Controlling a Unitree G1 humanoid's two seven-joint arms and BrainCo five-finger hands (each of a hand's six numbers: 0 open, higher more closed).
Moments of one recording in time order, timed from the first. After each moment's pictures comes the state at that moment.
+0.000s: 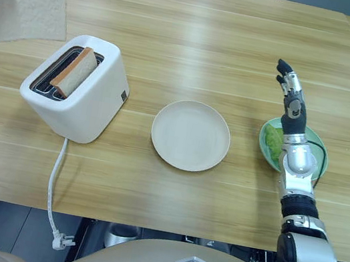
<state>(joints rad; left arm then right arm) -0.43 0.94 0.34 0.63 -0.17 -0.70 -0.31 -0.37 -0.34 -0.09 0.66 -0.06 -0.83 0.10</state>
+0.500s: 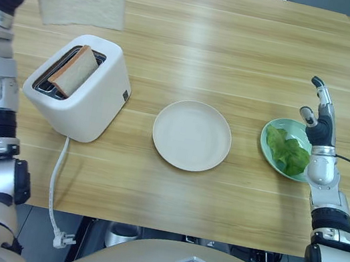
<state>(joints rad) -0.54 0.68 0.24 0.25 -0.40 -0.41 -0.52 -0.31 -0.52 -0.09 0.71 -0.45 -0.68 -0.30</state>
